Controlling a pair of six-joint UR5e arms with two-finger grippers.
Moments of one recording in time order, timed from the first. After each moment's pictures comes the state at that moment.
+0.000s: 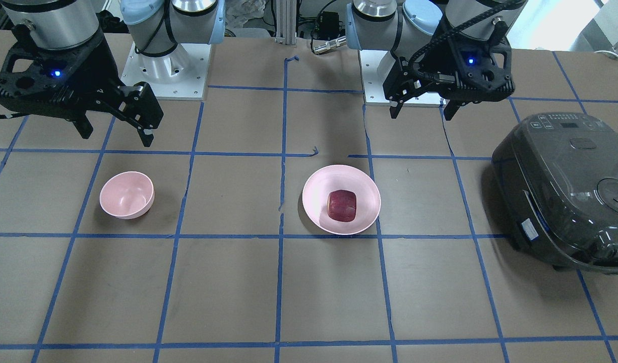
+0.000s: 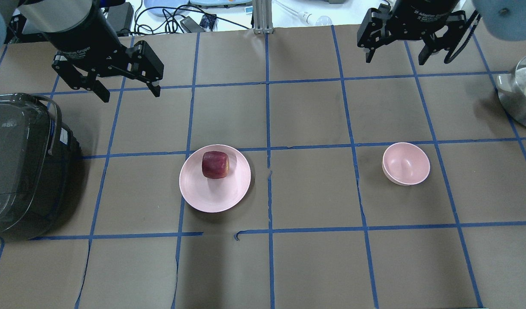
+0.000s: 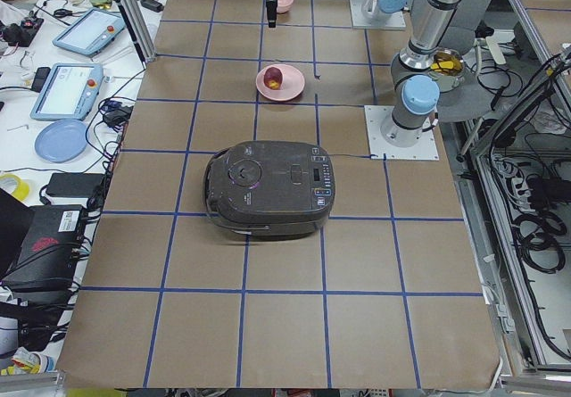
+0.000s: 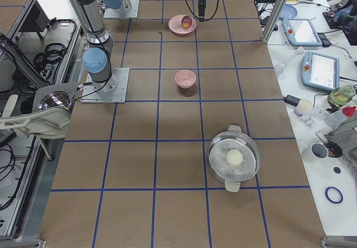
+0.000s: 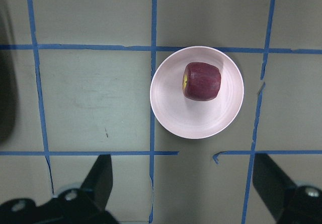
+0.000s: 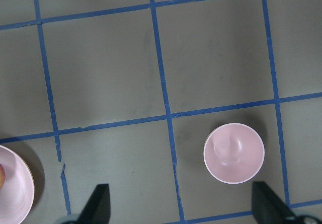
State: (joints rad) left arm -1.58 -1.57 -1.47 -1.68 1.52 -0.05; right arm 1.59 -1.51 1.43 -1.60 -1.60 0.15
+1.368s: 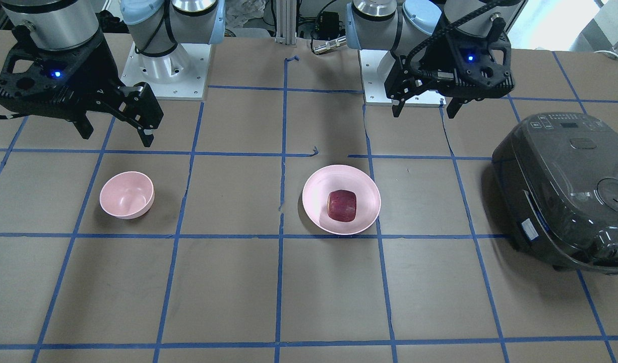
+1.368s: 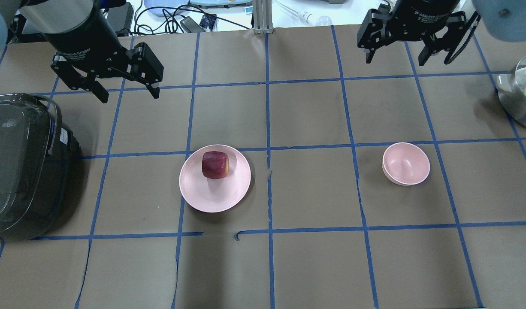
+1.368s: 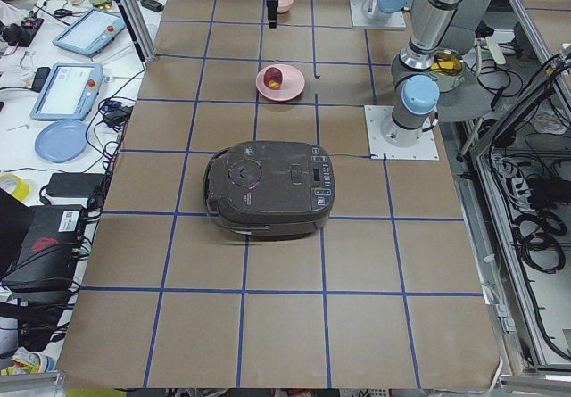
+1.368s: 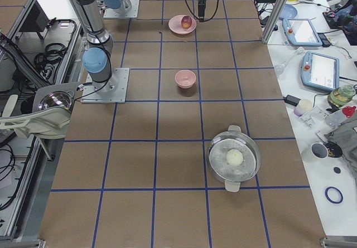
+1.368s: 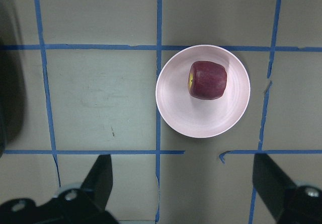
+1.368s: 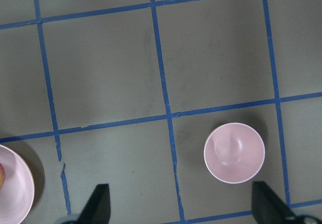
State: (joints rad) left arm -1.59 -1.56 -1.47 -1.68 1.56 -0.05; right arm 1.59 -1.51 1.44 -1.60 -1.60 0.15
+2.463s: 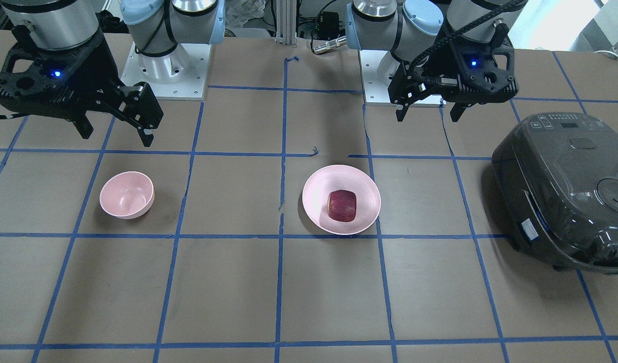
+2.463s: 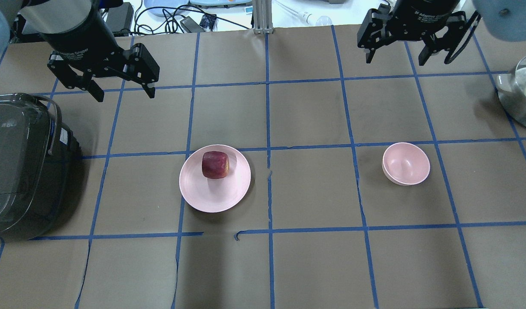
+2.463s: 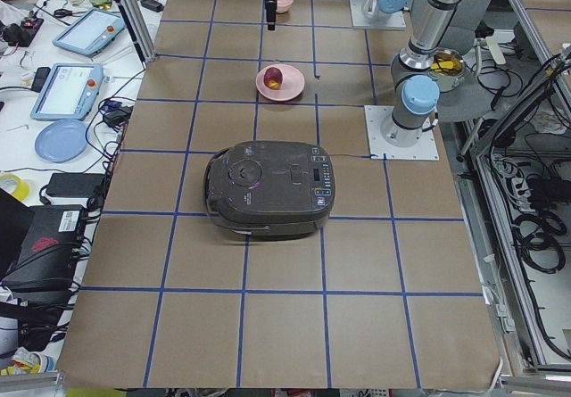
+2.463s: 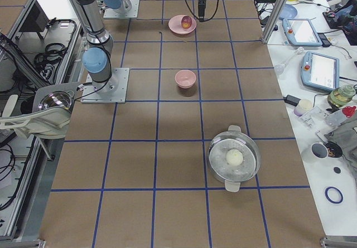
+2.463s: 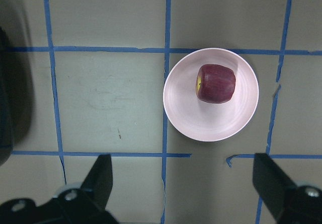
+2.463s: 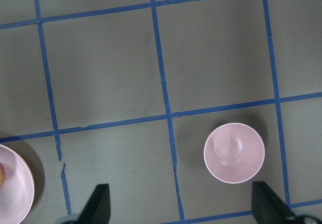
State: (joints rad) left arm -1.58 -1.57 -1.47 -1.67 1.57 -0.05; right arm 1.59 -1.51 1.44 -1.60 -1.60 0.14
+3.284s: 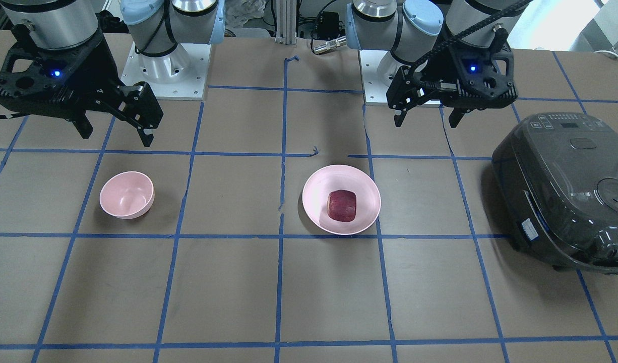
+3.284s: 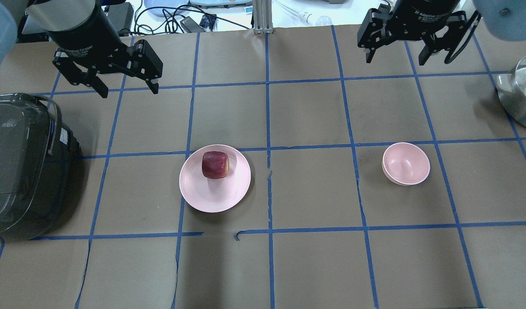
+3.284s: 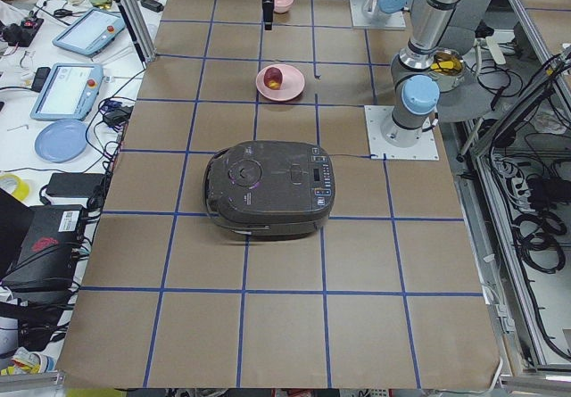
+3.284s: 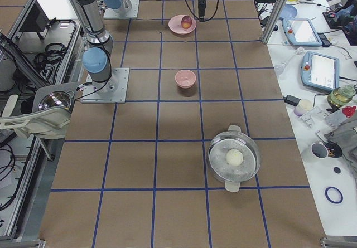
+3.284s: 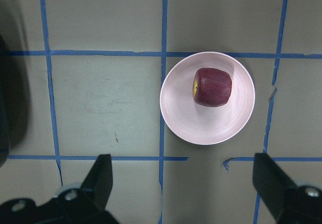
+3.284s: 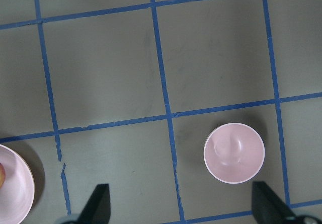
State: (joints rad) left arm -1.58 -1.59 -1.47 -1.63 1.55 -0.05; right arm 1.59 -1.51 1.44 -1.60 -1.60 0.14
